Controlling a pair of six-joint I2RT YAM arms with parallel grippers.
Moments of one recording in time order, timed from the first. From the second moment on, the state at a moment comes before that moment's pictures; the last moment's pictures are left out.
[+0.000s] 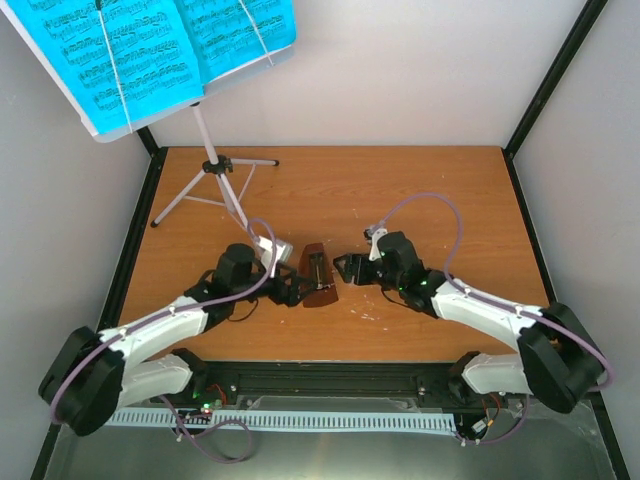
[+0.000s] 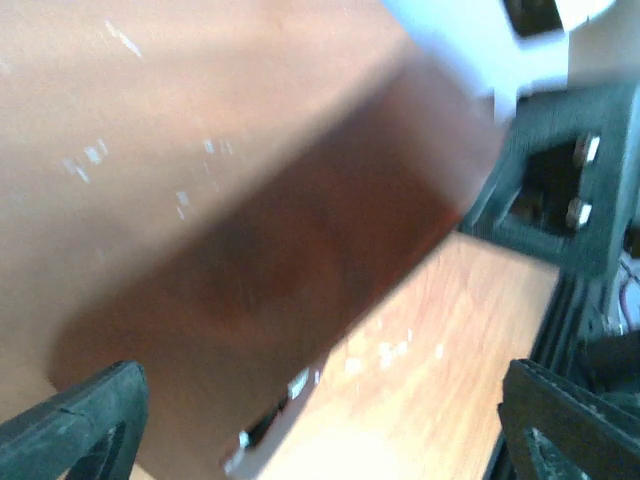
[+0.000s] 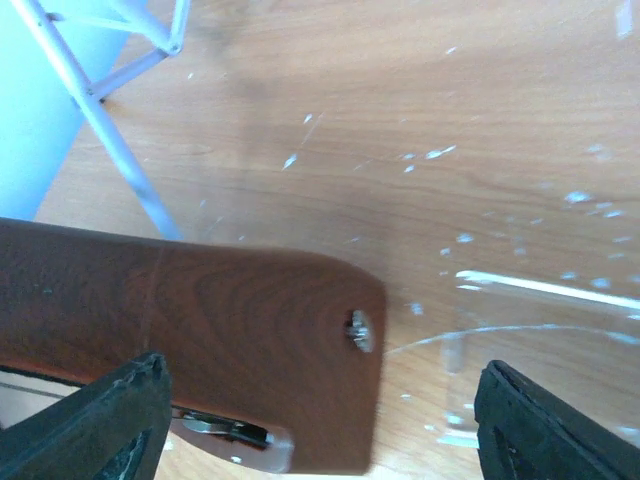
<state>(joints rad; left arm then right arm) -0.61 1.09 0.44 0.15 0.47 -0.37 0.69 1.26 0.61 0.07 -0.15 0.59</state>
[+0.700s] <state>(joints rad) -0.39 1.11 1.17 -0.32 0.34 -0.04 0.32 1.34 0.60 -0.24 -0.25 0.42</state>
